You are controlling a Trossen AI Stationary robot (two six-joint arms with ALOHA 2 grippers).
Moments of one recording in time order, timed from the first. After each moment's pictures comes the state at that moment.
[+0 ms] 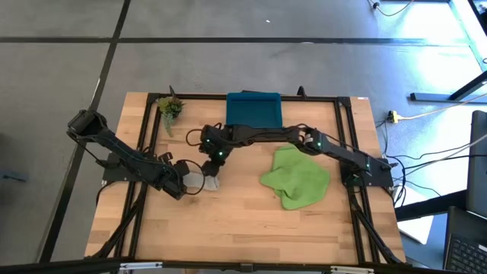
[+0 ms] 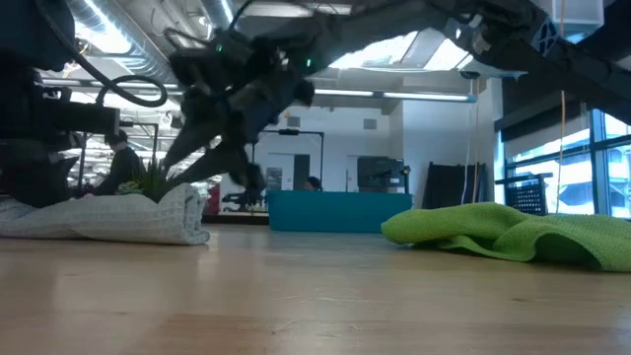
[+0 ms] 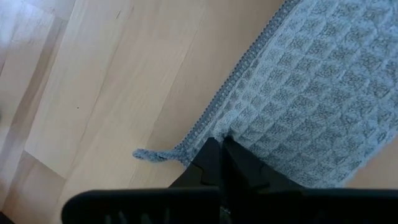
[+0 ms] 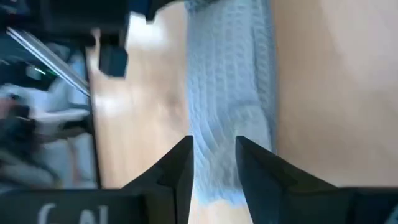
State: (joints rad) left arm -0.52 1.30 0.48 -0.74 -0.41 -0.97; right arm -0.10 2.55 2.29 -0.69 -0.59 0.49
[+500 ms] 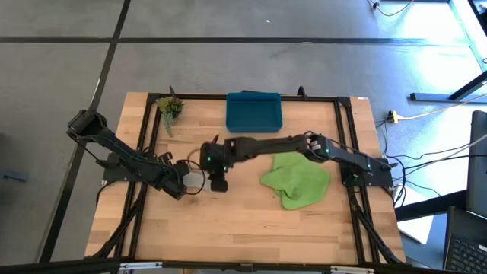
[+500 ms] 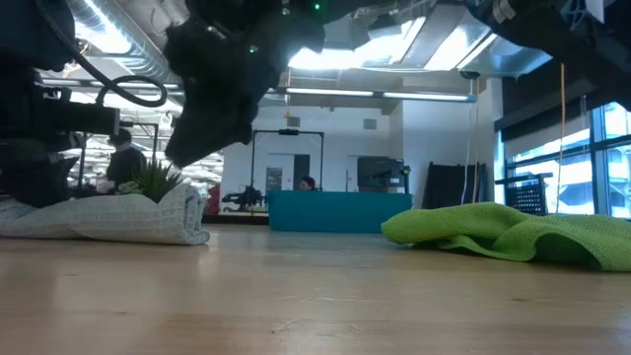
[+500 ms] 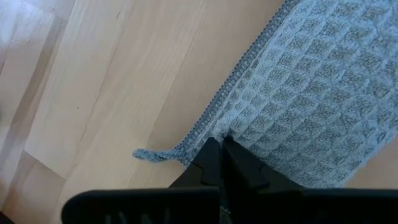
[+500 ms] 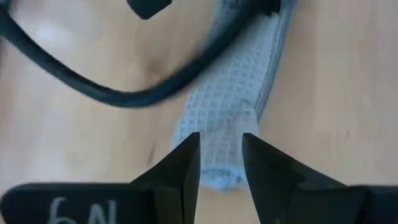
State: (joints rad) left arm -0.52 1.30 0.48 -0.74 -0.41 -0.97; right arm 0.03 2.46 2.25 -0.75 -0.17 -0.01
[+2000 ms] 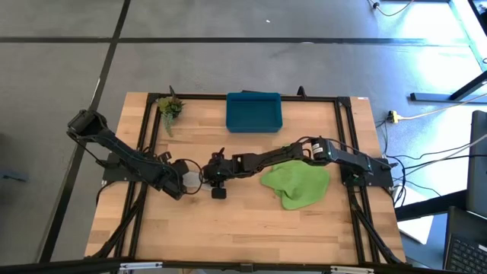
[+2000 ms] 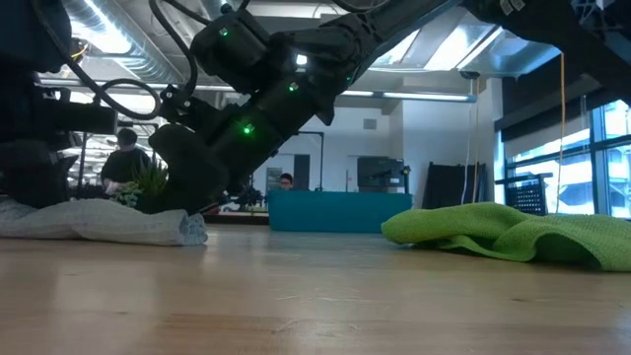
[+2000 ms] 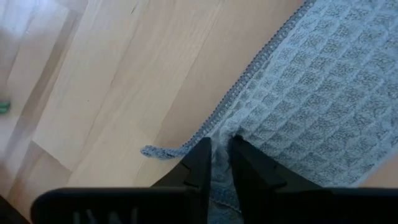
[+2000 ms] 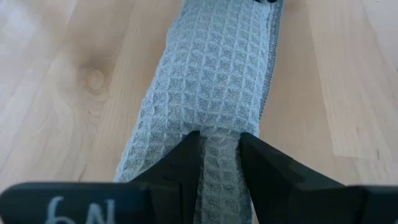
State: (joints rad) left arm -0.52 1.30 0.48 -0.76 -0.44 -1.01; right arm 0.08 2.46 1.83 -0.16 0.02 -0.01
